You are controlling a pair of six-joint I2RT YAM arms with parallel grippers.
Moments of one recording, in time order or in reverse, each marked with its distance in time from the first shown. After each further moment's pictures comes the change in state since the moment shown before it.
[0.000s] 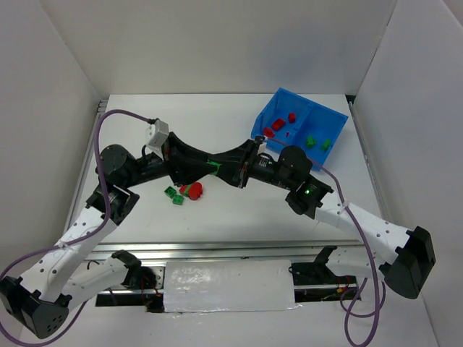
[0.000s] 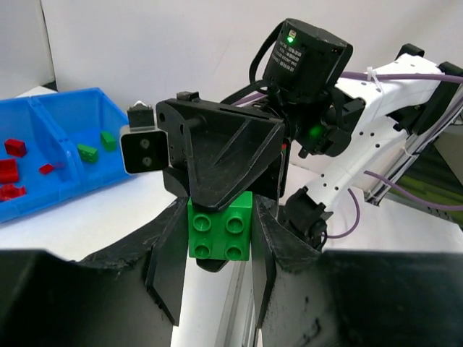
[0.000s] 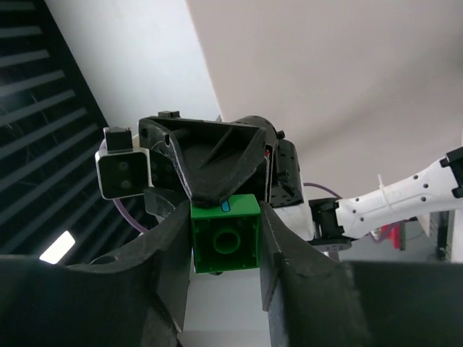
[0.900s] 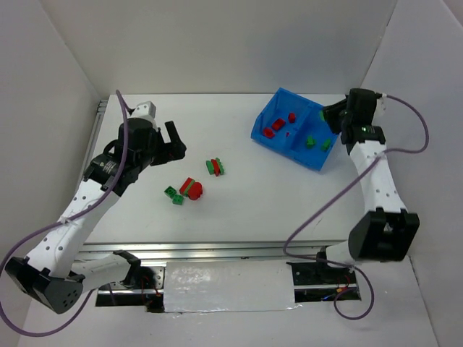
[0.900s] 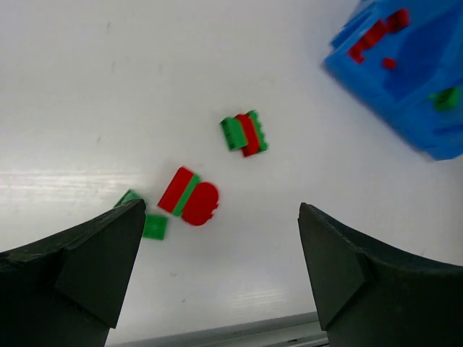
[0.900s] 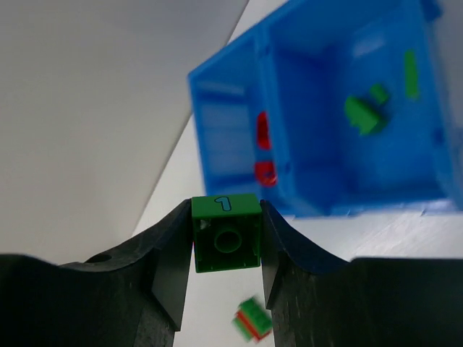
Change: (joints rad) left arm 0.059 0.201 0.354 -0.897 -0.946 -0.096; right arm -0.867 0.215 0.394 -0.736 0.438 -0.830
